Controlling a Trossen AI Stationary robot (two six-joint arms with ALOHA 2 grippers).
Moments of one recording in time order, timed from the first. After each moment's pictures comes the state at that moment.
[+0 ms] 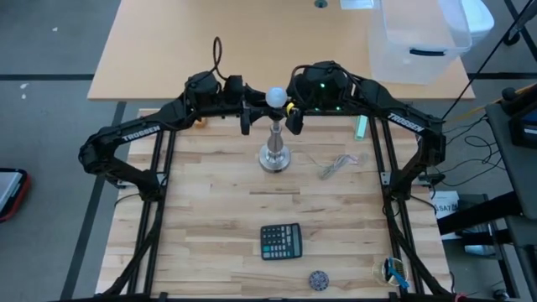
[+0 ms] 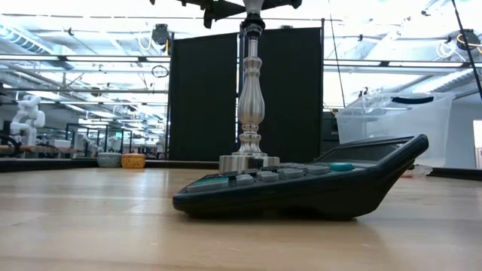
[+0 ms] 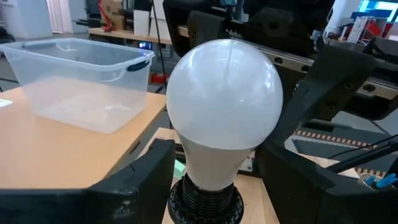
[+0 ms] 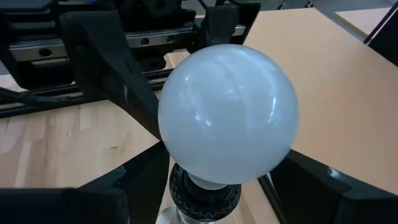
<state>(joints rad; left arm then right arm) 0.47 1.39 1.31 0.03 0.34 -0.07 -0.30 1.64 1.97 -0.81 0.05 -0.04</state>
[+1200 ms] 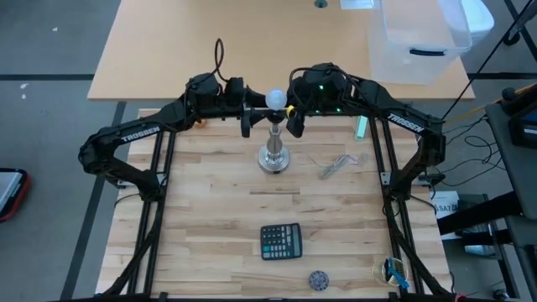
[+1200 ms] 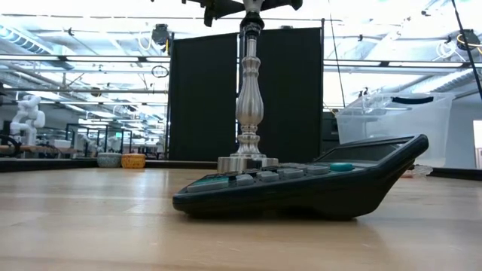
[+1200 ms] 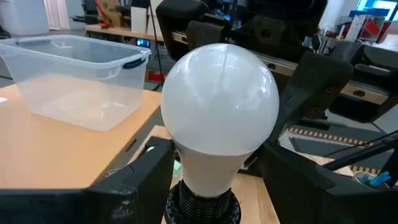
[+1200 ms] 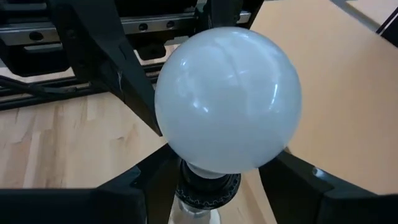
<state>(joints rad) 0.45 1.39 1.32 0.00 0.32 -0.08 -0.30 1.64 1.97 -0.84 0.04 -0.03</state>
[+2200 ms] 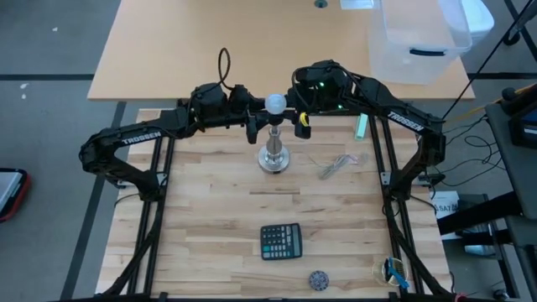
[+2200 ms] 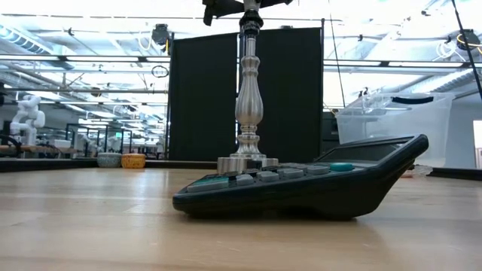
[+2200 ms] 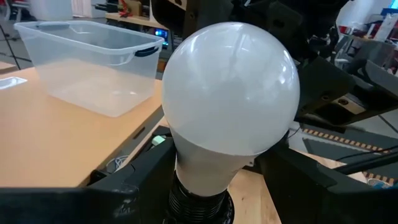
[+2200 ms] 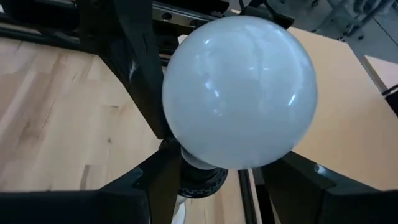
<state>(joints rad) 0.34 1.39 1.32 -0.03 0.15 -0.12 -0.33 1.64 1.97 -0.86 -0.05 -0.39</state>
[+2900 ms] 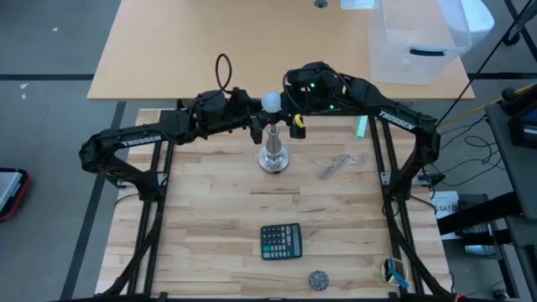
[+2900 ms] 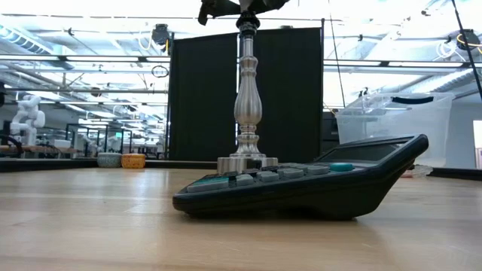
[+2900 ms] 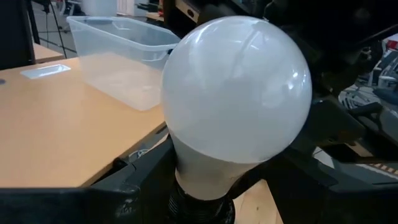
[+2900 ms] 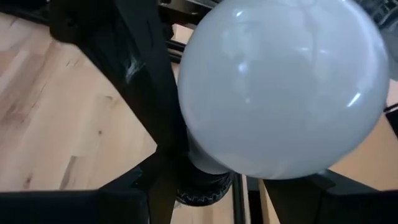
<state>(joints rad) 0.27 1.39 1.32 -0.04 -0.08 -0.21 -0.34 1.69 1.97 -0.83 -0.08 -0.51</state>
